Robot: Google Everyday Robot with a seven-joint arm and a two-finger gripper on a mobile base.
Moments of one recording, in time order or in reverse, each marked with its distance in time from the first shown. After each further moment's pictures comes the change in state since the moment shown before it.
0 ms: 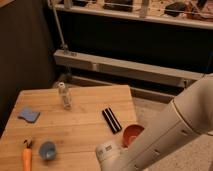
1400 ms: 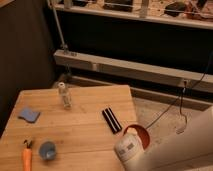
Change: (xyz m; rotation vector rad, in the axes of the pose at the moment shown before) arm -0.033 -0.106 -0.018 0.239 -0.166 -0.566
